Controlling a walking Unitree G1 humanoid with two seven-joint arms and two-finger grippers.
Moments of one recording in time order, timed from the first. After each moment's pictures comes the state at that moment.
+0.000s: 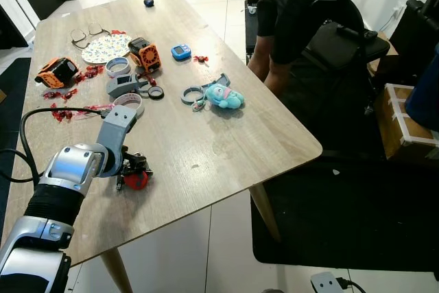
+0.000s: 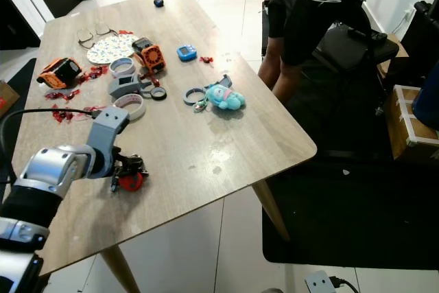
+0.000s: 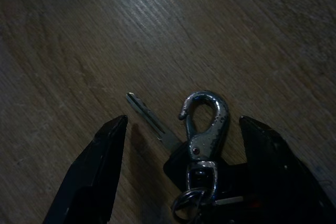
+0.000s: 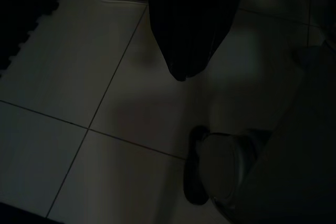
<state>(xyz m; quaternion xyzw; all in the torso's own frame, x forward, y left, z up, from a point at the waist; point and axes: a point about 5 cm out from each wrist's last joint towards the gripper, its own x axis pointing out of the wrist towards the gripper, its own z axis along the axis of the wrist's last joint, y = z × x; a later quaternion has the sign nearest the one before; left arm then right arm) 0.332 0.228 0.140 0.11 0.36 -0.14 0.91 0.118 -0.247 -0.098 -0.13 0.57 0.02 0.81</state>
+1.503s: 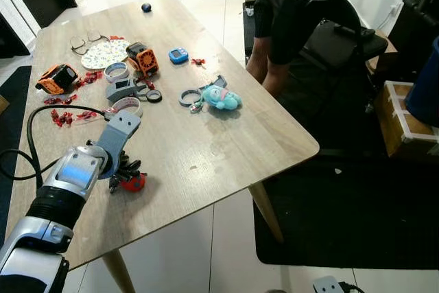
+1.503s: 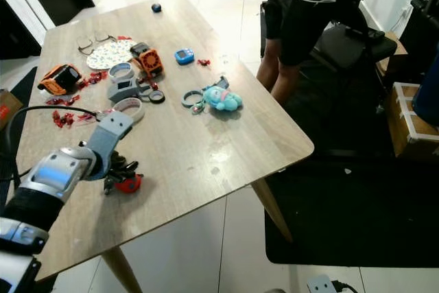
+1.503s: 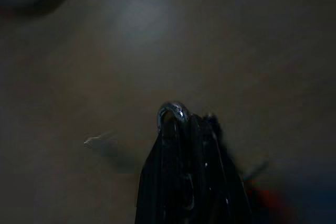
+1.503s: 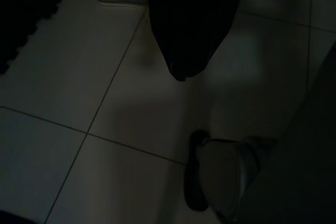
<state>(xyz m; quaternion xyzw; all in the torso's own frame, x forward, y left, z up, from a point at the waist) 0.335 0.207 0.147 0.10 0.32 -0.21 0.92 0.111 -0.247 -0.100 -0.14 0.58 0.02 0.80</state>
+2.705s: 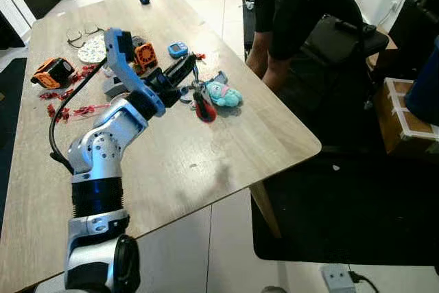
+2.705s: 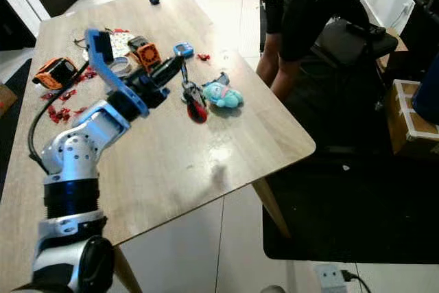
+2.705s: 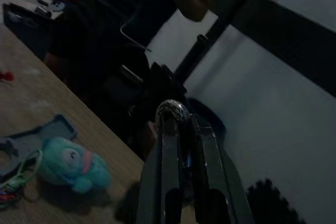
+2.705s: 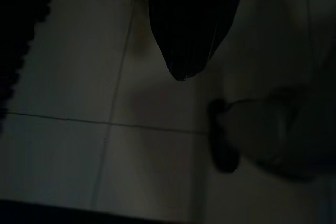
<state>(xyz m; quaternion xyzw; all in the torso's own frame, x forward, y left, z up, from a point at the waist) 0.340 0.138 0.262 -0.31 -0.08 -0.35 0.88 0.135 -0.267 -0.086 -0.11 0.52 -0.08 0.84</state>
